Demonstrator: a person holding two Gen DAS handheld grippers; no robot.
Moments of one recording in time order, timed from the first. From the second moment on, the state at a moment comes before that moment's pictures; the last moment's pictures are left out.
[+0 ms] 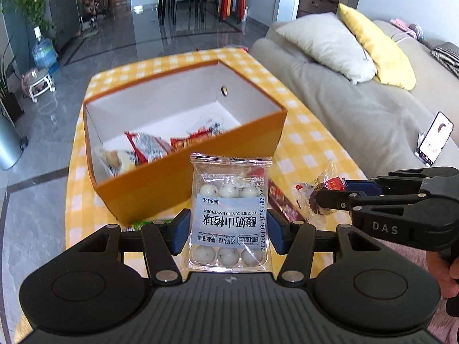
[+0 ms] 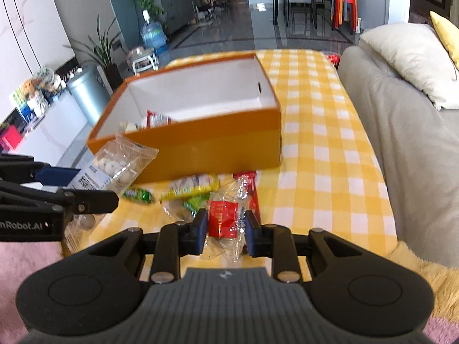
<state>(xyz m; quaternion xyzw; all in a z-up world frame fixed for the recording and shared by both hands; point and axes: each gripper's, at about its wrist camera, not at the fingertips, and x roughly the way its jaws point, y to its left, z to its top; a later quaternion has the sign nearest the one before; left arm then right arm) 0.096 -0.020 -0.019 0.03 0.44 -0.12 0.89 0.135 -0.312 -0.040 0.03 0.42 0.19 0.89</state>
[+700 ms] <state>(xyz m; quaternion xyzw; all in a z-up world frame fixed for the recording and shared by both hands) 0.183 -0.004 0.012 0.05 0.41 -0.09 0.91 0.218 -0.276 0.010 -0.02 0.36 0.20 0.91</state>
